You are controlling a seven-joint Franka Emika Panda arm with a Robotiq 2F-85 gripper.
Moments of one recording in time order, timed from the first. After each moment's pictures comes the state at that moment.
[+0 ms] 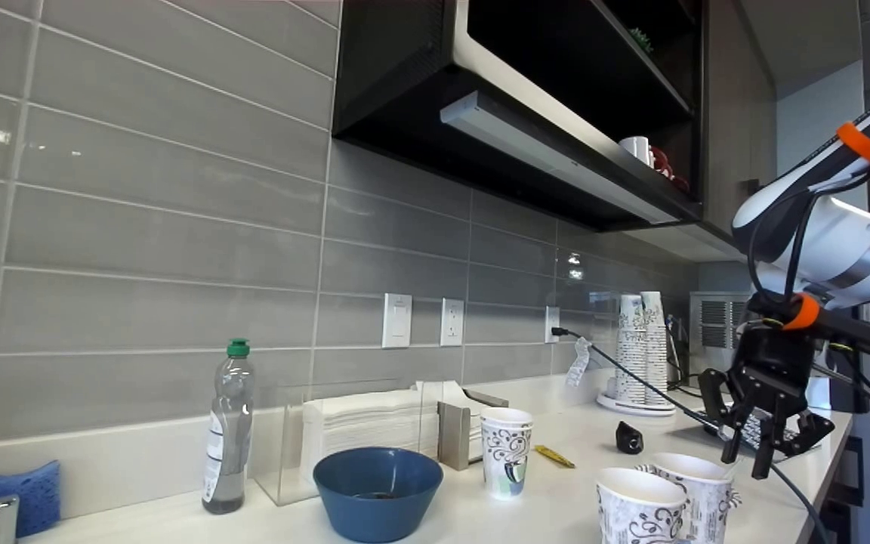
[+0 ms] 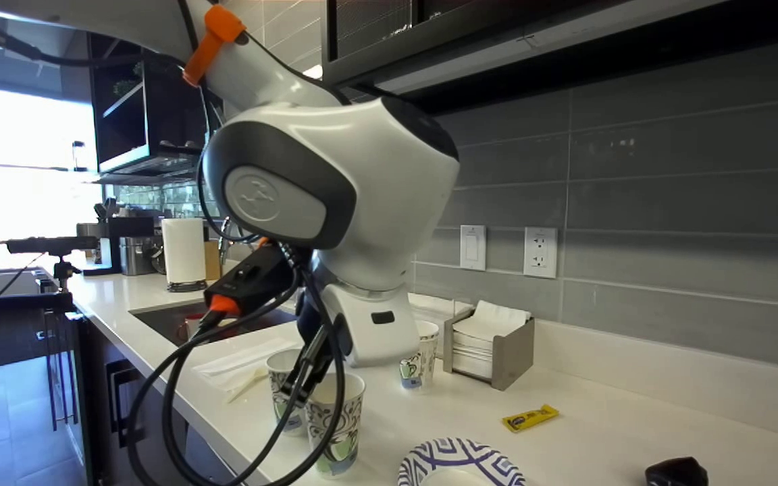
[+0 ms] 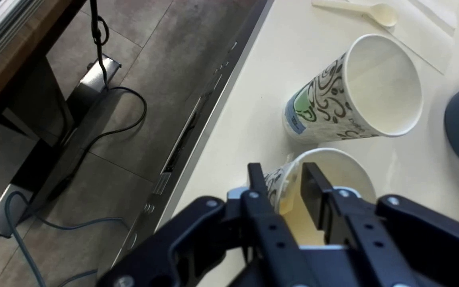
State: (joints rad) arm -0.29 -0.37 -0.28 -2.62 0.50 1.96 0.24
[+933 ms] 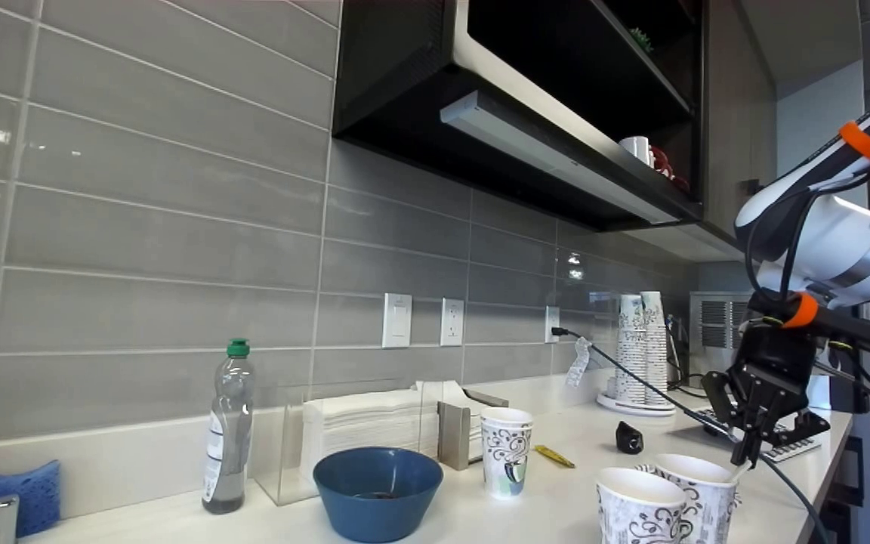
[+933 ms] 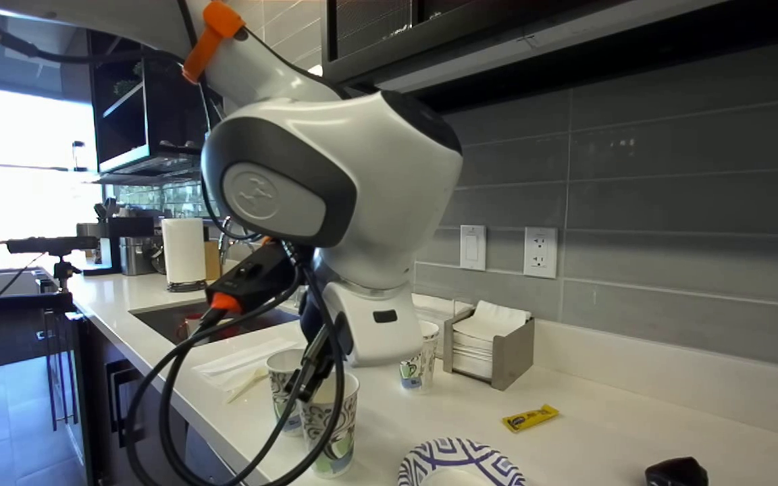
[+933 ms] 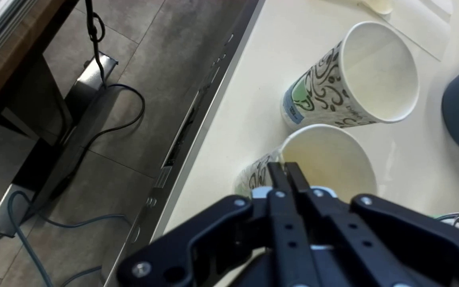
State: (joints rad) arm -0.30 -0.37 -0.28 -2.61 0.51 1.97 0.26
